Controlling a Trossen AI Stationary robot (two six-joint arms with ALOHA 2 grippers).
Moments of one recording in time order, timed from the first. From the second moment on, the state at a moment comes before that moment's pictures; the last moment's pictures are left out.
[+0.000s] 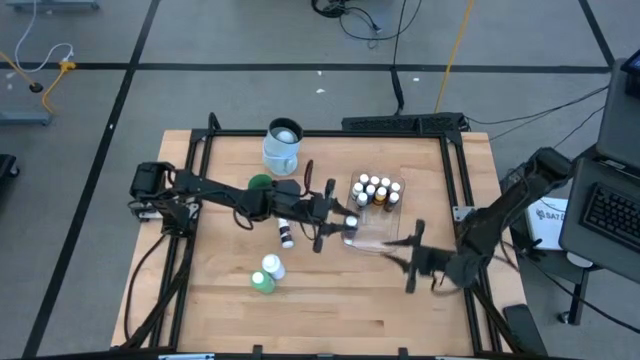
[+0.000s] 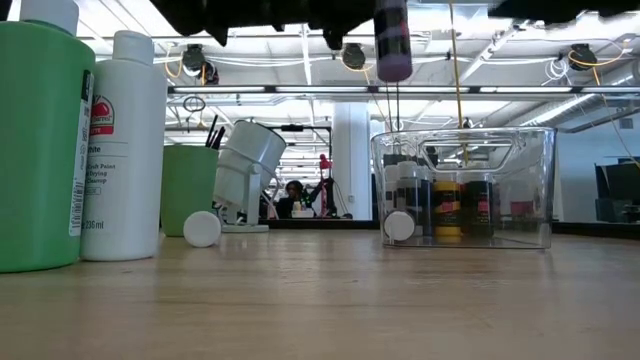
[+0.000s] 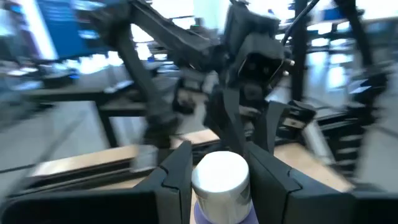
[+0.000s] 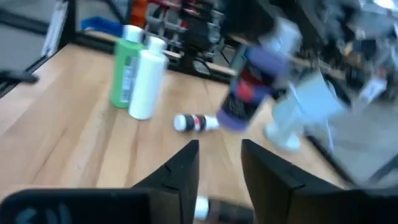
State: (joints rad) left arm -0.04 1.72 1.06 0.66 0.20 0.14; right arm 0.80 1.14 0.55 0.25 0.99 -0.05
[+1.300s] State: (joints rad) left arm 0.05 2.29 1.48 0.68 -0.23 0.20; right arm 0.73 0.76 0.02 0.60 0.99 -0.03
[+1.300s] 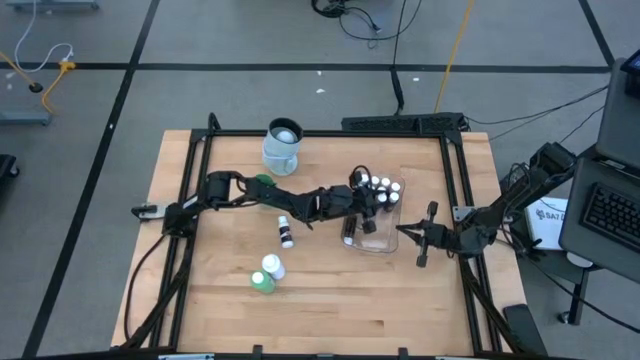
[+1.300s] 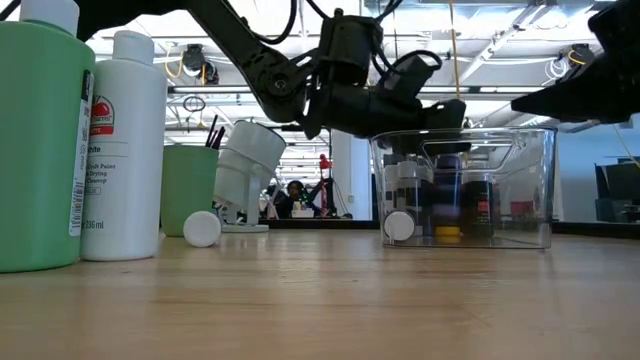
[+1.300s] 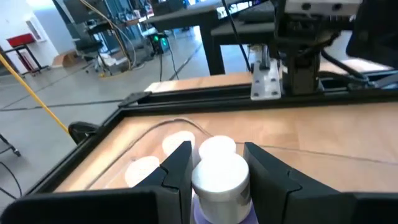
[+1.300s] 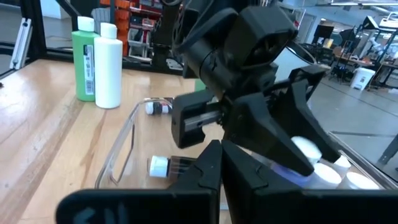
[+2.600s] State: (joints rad) left arm -0.01 2.32 1.48 0.70 -0.44 0.08; right arm 0.70 0.76 0.02 0.62 0.99 -0.06
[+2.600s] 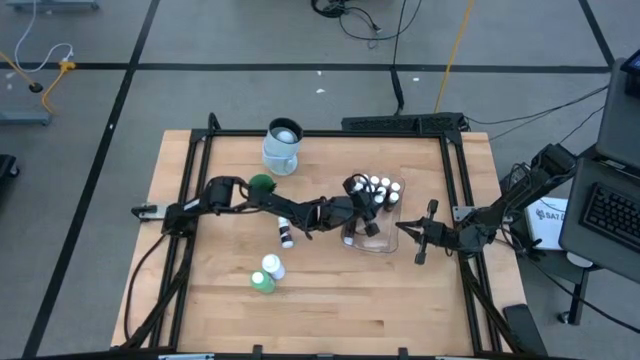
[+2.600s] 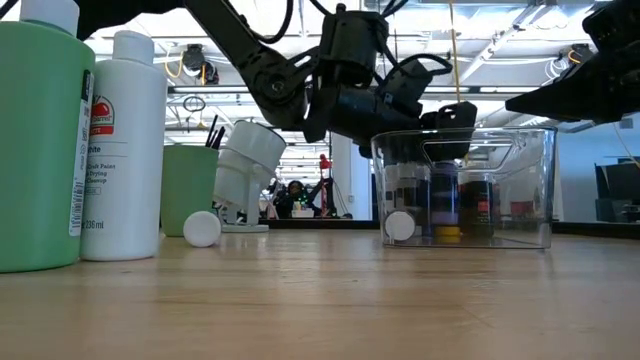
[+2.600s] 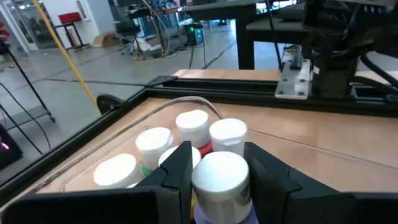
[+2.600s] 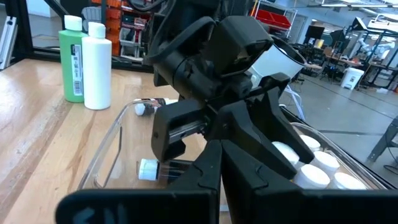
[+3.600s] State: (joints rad) left arm -0.03 2.31 1.48 0.70 -0.40 0.26; right arm 0.70 0.76 0.02 0.62 0.99 -0.05
